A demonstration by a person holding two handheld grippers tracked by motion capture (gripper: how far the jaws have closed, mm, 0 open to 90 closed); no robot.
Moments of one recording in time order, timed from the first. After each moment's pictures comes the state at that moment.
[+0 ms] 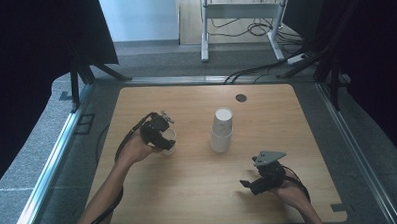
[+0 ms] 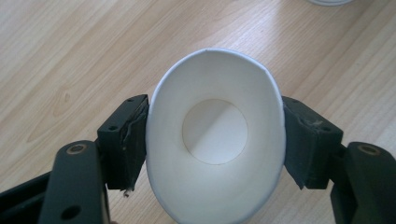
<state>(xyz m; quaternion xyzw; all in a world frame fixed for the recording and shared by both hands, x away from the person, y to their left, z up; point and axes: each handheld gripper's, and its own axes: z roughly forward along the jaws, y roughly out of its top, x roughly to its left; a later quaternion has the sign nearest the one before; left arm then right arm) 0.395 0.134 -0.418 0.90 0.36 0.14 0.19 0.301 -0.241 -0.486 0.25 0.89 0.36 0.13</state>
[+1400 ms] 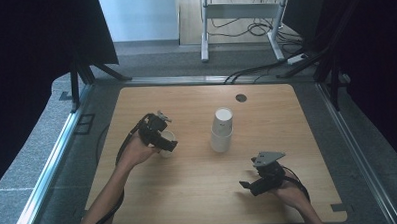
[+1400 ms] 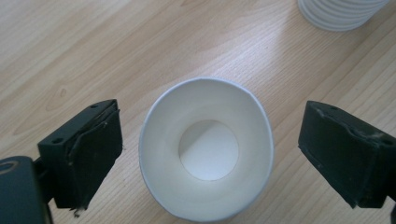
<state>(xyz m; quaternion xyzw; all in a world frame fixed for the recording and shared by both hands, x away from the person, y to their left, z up) 0.389 0.139 -0.419 0.88 0.39 0.15 0.24 0.300 -0.240 -0.486 0.25 0.89 0.36 0.13</state>
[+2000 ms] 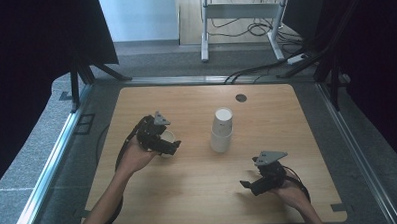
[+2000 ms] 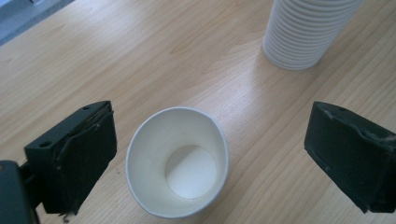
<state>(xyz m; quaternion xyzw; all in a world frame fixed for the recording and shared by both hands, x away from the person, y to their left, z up) 0.357 0.136 -0.401 0.86 0.36 0.19 0.31 0.301 -0.243 -0.486 0.26 0.89 0.37 0.12</state>
